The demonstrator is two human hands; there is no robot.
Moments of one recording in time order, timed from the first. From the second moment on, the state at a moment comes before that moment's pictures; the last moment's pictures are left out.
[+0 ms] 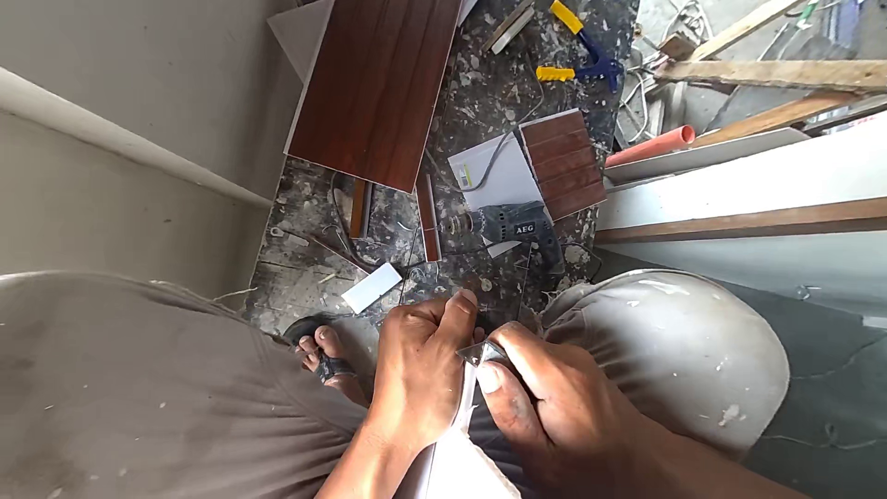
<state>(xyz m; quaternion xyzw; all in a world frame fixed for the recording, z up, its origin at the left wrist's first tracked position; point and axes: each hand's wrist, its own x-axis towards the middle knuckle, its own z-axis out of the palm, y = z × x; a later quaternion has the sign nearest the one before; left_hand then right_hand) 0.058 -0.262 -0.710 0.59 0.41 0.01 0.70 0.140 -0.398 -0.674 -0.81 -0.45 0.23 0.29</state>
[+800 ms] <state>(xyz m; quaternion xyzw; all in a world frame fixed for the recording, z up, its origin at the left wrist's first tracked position) 0.052 -0.252 -0.710 0.52 0.42 0.03 0.74 0.140 -0.404 -0.672 -0.73 -0.53 0.24 0.36</state>
